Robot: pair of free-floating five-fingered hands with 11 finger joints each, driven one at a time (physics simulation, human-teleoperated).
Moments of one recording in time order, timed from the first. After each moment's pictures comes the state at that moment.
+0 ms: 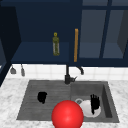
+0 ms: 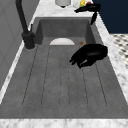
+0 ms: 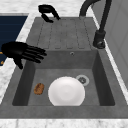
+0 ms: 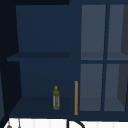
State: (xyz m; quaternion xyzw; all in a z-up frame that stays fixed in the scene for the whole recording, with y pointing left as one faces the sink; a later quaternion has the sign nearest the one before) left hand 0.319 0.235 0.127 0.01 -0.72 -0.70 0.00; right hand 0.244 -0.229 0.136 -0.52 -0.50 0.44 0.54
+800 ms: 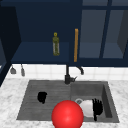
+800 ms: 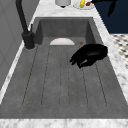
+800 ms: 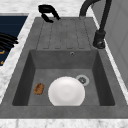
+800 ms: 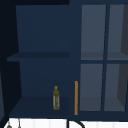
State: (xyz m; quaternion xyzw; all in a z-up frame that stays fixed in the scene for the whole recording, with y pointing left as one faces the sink) left hand 0.319 0.235 0.127 0.01 -0.72 -0.70 0.00; right hand 0.138 -0.227 0.206 -0.50 -0.49 0.46 0.55
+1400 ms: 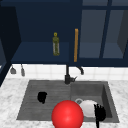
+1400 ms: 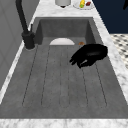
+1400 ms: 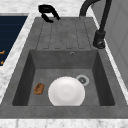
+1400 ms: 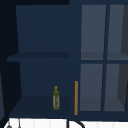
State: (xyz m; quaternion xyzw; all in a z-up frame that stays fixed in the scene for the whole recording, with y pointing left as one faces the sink) left hand 0.319 0.235 0.127 0.01 -0.72 -0.70 0.00; right hand 0.053 -0.227 0.259 -0.47 -0.47 0.48 0.57
